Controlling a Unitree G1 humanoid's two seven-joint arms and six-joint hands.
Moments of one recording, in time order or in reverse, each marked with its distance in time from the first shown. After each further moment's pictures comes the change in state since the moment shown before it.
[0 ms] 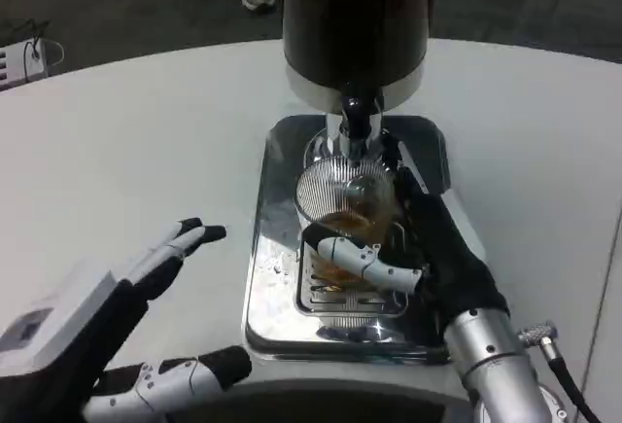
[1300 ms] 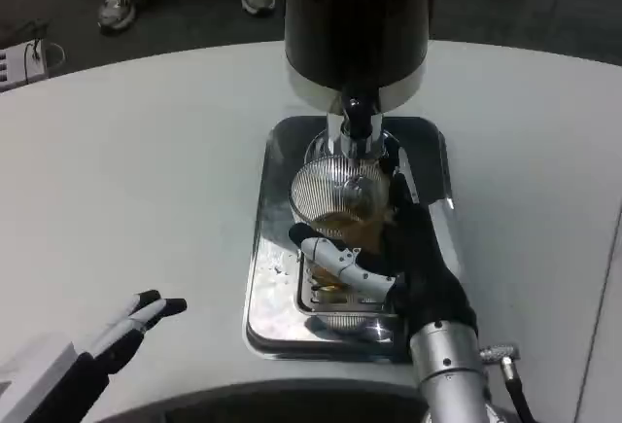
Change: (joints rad) left arm 0.256 -0.005 0.087 -0.149 -0.014 0.084 -0.051; right arm -0.035 0.101 0.045 0.169 -0.083 -0.081 -0.239
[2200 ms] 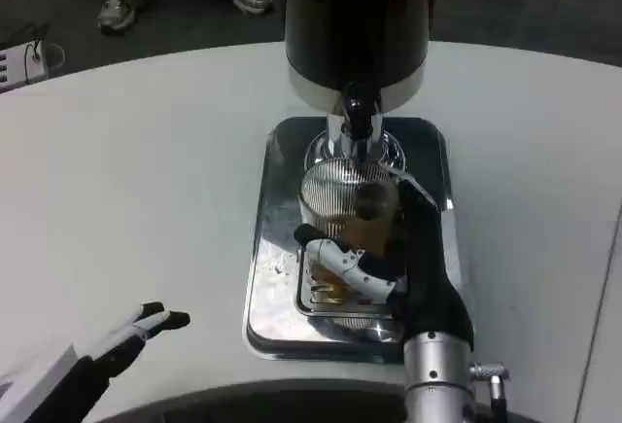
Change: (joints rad) left arm -0.017 0.001 -0.002 0.006 -0.028 0.034 -0.039; right arm -0.026 0.015 0.044 0.145 -0.019 -0.108 -0.255
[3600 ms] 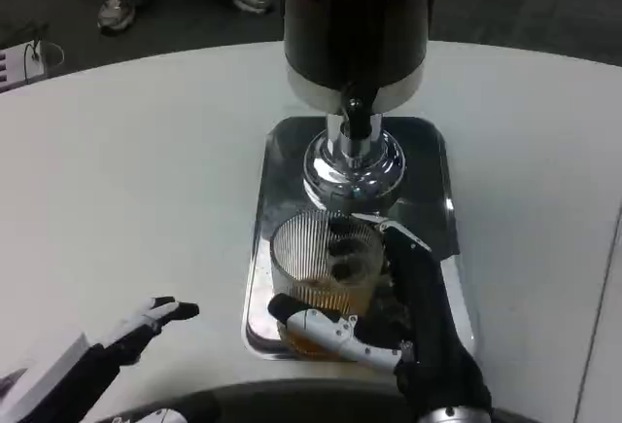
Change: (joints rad) left arm -0.099 0.005 -0.042 0.117 -0.008 -0.037 0.000; right arm 0.338 -0.051 0.136 -0.426 -0.018 0.046 0.155
